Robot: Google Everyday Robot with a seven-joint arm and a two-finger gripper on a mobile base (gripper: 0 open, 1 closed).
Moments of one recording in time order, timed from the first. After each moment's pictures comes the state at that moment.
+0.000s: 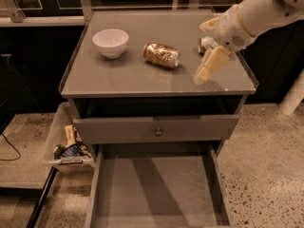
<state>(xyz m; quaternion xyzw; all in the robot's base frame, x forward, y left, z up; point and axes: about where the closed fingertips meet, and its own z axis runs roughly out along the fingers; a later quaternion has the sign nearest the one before) 0.622 -0.149 0.925 -0.61 0.71 0.09 0.34</state>
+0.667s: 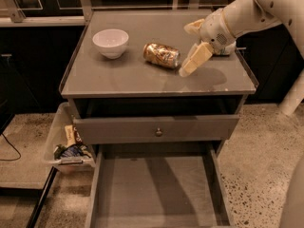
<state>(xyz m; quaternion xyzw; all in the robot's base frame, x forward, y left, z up) 0.669 -0.115 0.909 -0.60 0.68 0.19 0.37</state>
